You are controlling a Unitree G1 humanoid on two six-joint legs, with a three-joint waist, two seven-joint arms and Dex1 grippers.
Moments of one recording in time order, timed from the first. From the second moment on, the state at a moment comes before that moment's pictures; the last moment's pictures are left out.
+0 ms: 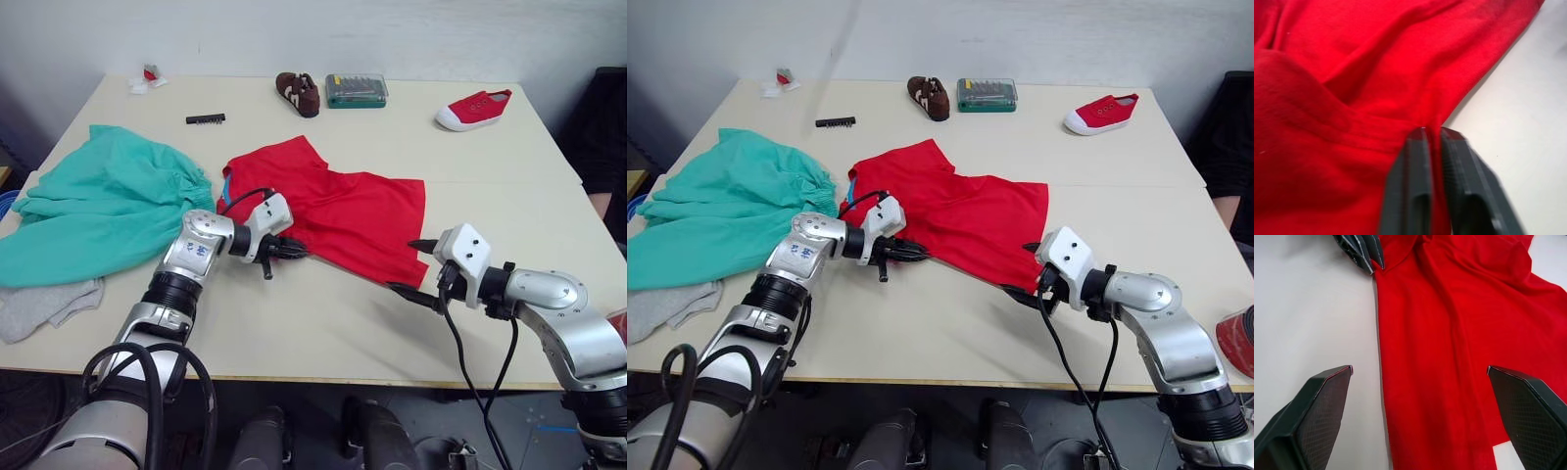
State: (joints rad) left arm -0.89 0.41 -0.21 0.63 -0.01 0.22 -1.11; right arm -0.26 -0.74 -0.01 -0.31 0.31 0.48 0.84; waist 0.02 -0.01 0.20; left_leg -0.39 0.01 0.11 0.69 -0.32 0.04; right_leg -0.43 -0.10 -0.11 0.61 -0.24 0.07
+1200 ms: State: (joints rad) left arm -0.90 0.43 -0.20 0.64 -0.02 0.23 -1.12; right arm -0.24 -0.74 -0.01 -0.35 0.32 0.49 0.82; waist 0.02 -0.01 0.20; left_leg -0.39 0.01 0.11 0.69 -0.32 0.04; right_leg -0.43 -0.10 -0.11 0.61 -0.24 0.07
